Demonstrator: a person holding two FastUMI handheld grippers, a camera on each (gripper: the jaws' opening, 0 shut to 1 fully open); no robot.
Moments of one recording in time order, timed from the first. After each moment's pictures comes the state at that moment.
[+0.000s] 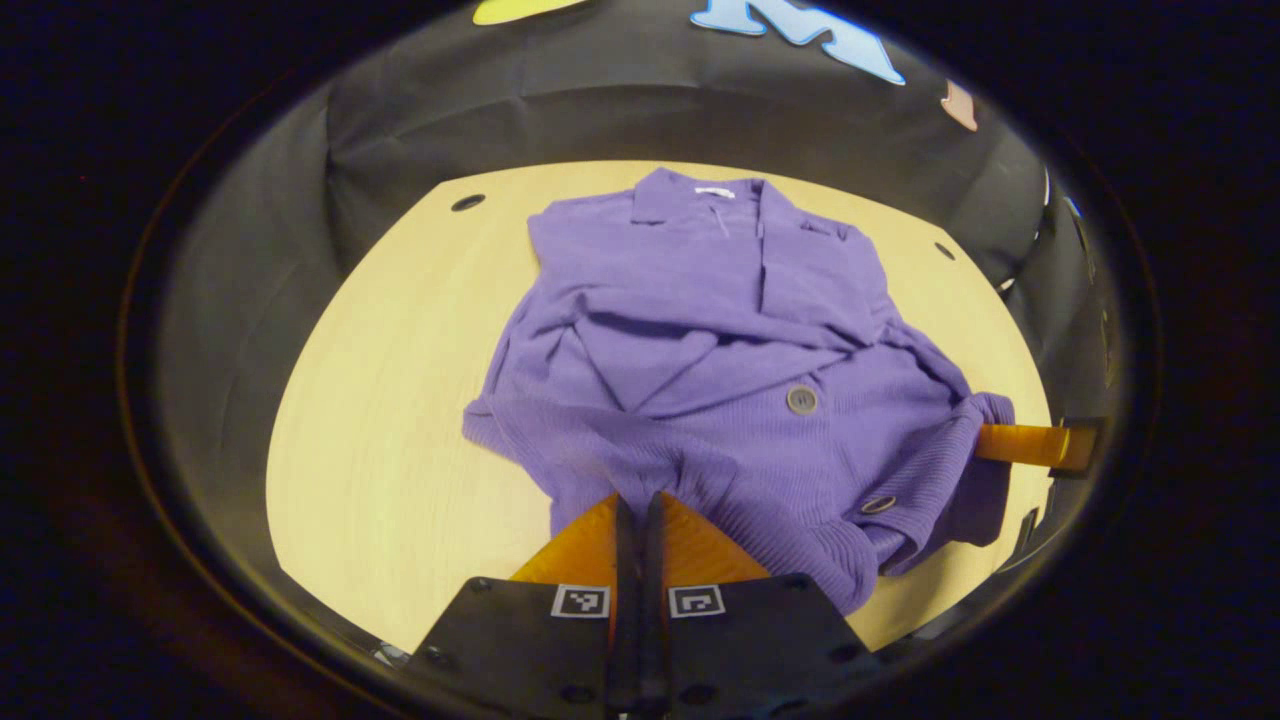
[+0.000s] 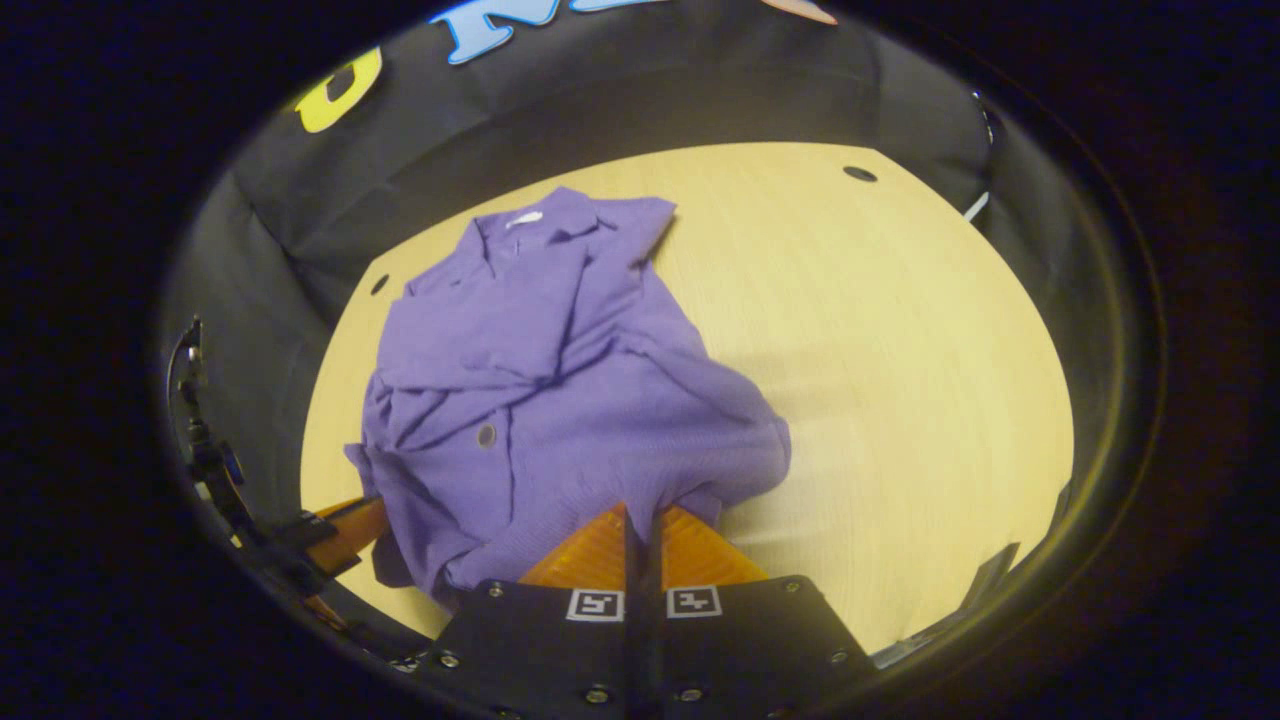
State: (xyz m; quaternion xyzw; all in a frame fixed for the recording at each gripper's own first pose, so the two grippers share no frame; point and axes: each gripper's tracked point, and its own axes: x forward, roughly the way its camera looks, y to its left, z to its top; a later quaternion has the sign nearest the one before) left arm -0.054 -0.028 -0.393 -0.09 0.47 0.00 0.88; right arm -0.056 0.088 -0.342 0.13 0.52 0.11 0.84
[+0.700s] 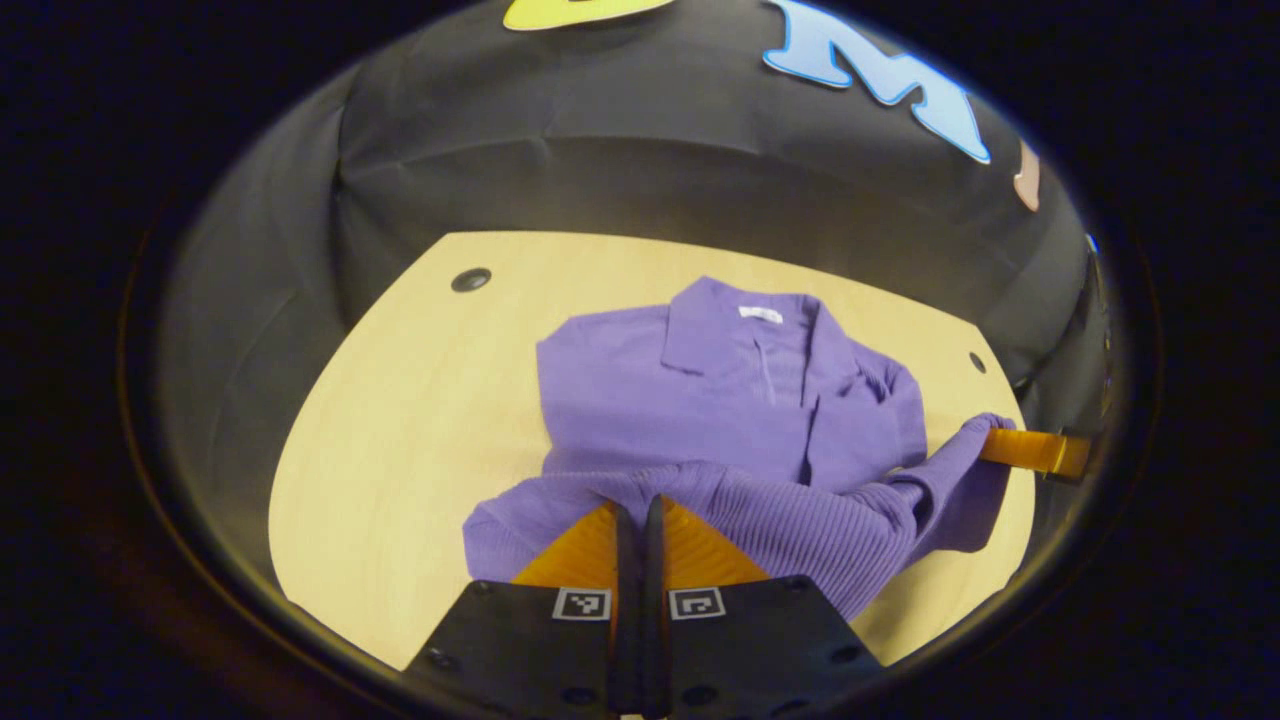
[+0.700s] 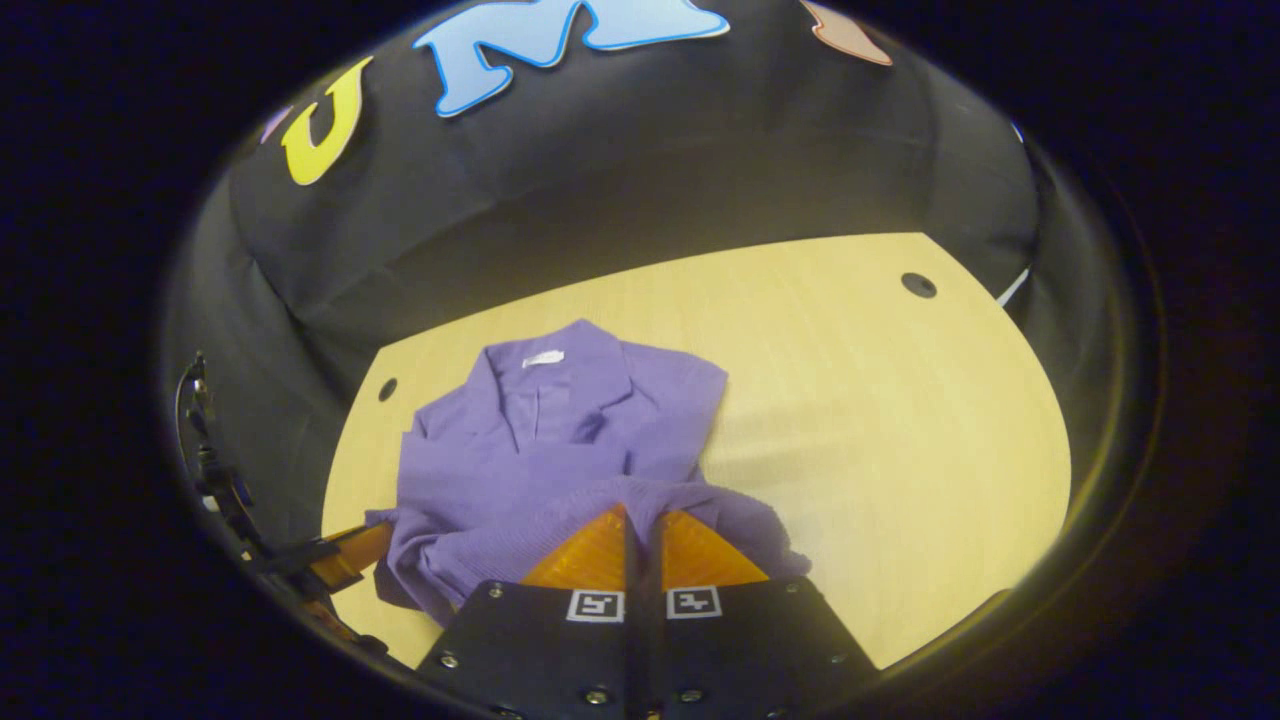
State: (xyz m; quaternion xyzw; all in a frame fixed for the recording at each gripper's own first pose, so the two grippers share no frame) left arm 0.103 0.016 -0.345 -0.14 0.41 0.03 0.90; right arm 0.106 0.103 -0.297 0.14 0.44 0.11 0.88
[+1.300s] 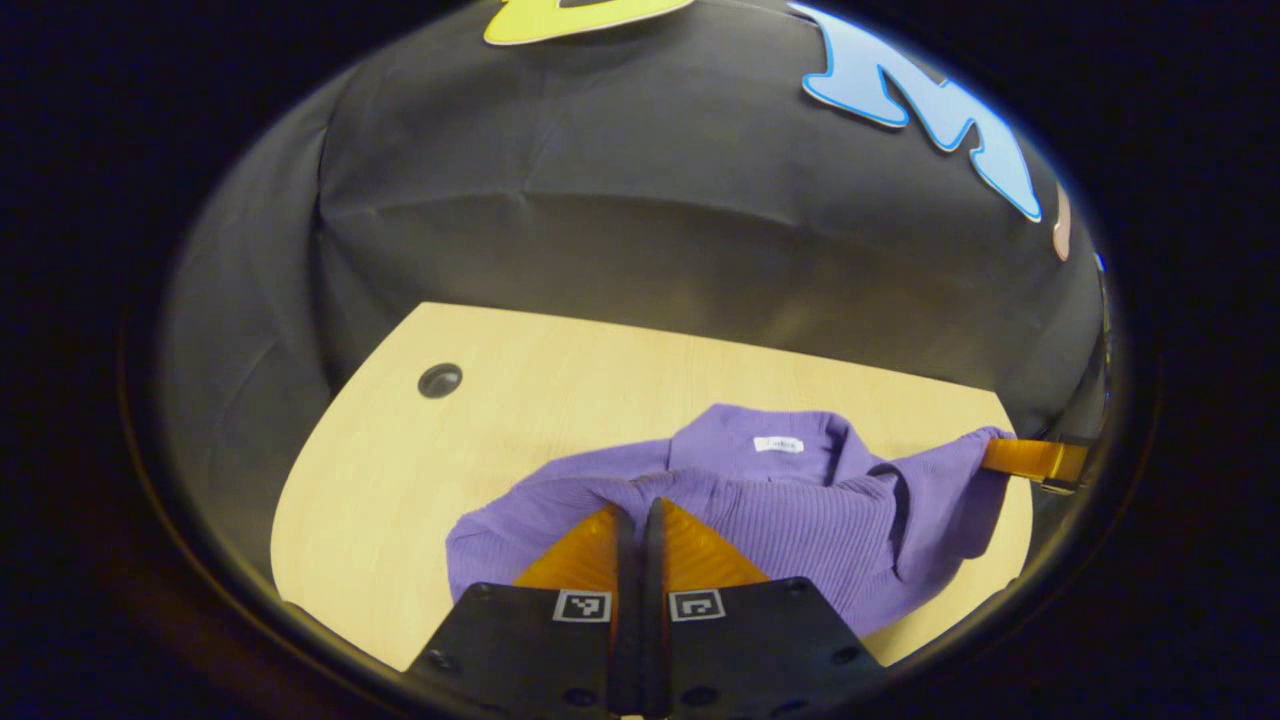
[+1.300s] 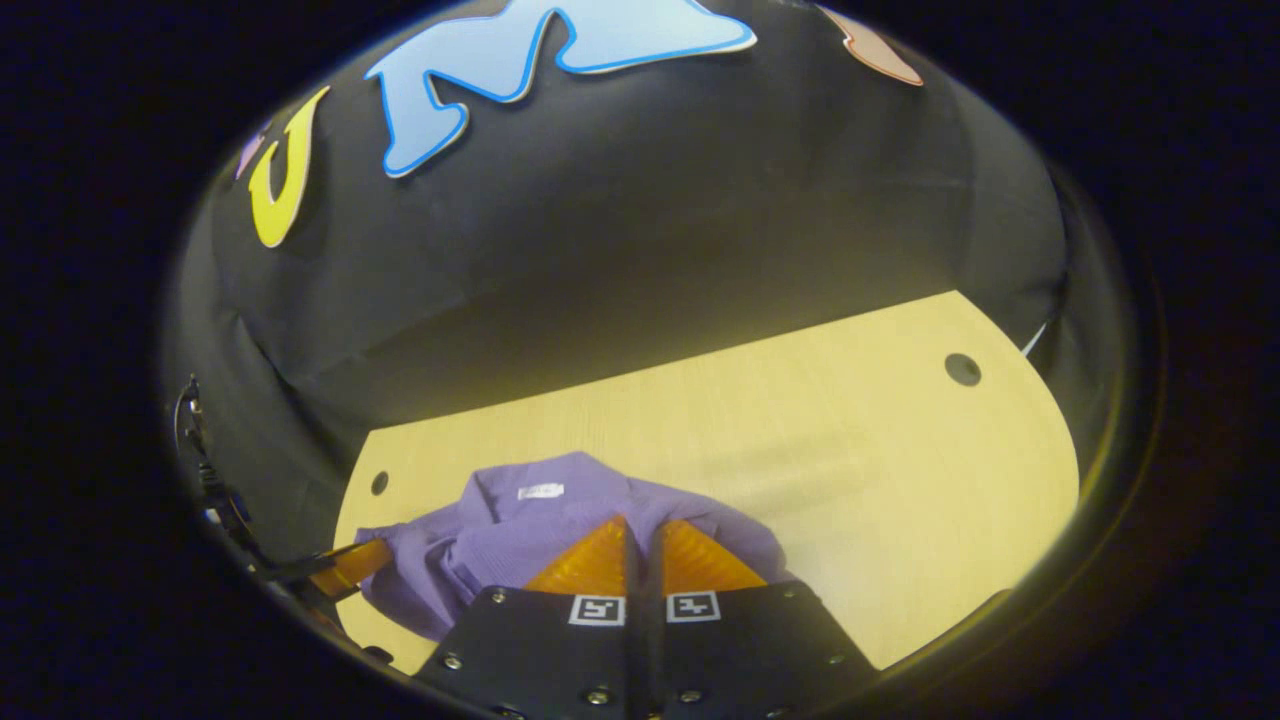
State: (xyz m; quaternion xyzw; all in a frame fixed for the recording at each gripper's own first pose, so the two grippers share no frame) left arm 0.241 0.033 -0.324 -0.14 0.35 0.03 0.93; right arm 0.240 0.111 -0.279 0.17 0.38 0.10 0.91
